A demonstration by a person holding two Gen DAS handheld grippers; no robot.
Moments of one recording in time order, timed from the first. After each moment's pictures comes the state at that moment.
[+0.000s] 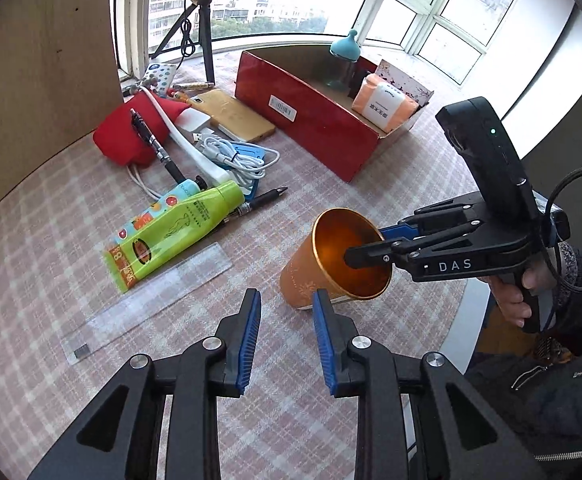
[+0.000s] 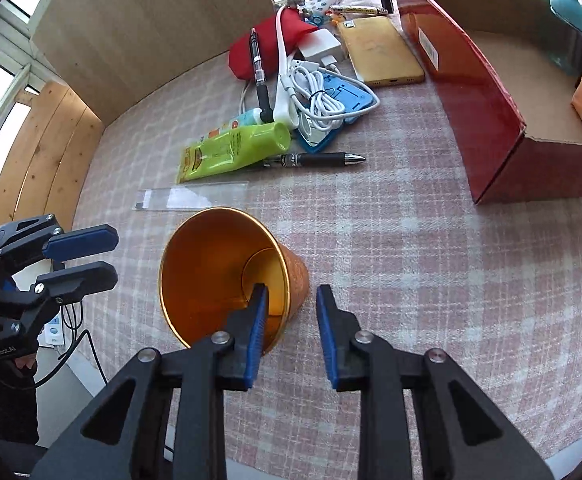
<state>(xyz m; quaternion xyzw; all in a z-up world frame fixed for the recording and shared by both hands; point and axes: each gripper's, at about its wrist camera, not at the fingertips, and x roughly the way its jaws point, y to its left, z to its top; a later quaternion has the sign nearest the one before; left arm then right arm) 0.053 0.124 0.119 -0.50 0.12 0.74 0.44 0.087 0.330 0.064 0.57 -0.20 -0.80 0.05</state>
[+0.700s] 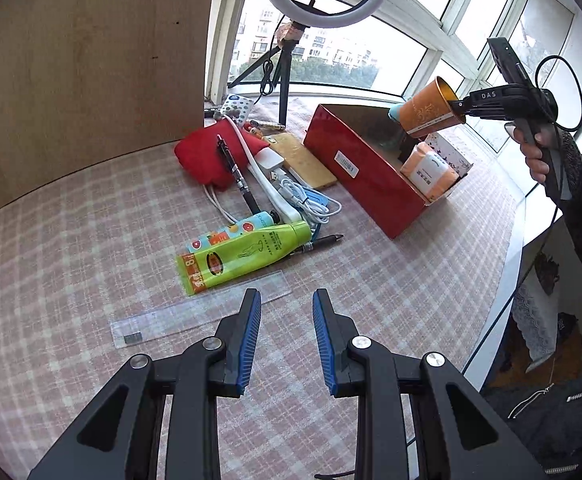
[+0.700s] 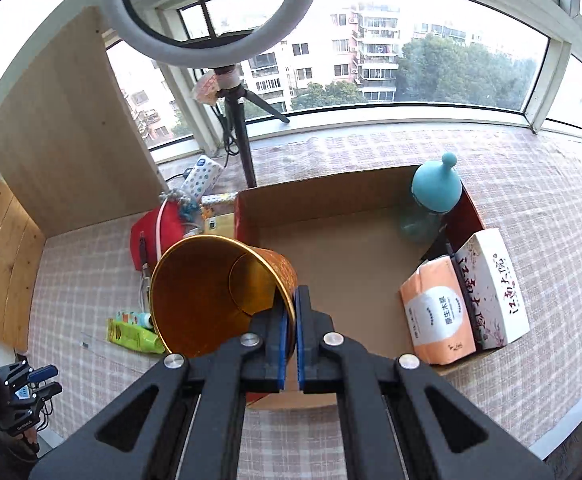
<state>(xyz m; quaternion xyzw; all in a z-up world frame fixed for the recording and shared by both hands) 0.029 0.077 0.140 -0.47 0.04 0.81 0.36 -0.011 0.519 0.219 0.49 -0.14 -0.85 -0.10</state>
